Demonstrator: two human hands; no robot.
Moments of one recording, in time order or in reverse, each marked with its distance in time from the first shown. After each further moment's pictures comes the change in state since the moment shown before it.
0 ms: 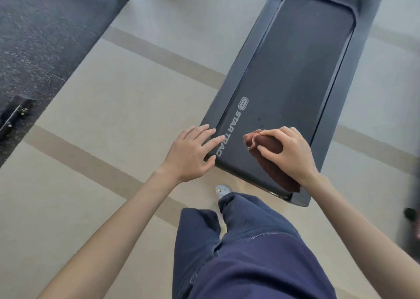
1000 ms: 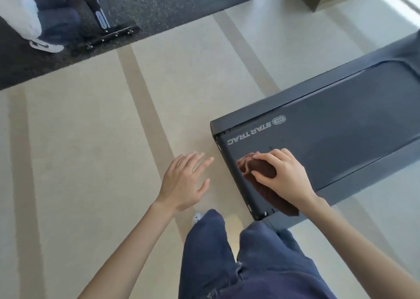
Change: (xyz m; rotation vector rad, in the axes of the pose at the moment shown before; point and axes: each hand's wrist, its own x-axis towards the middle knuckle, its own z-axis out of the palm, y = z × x) left_hand -0.086 0.303 0.082 -0.054 0.193 -0.860; right_hand -0.086 0.107 -0.090 -0.066 -0.422 -0.679
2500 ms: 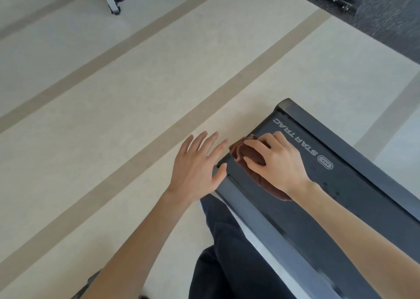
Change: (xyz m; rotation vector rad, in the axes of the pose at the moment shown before) left_hand -0.015 0.547 0.122 0.024 0.320 -1.198; right_hand -0.104 0.262 -0.105 -0.051 -0.238 -1.343
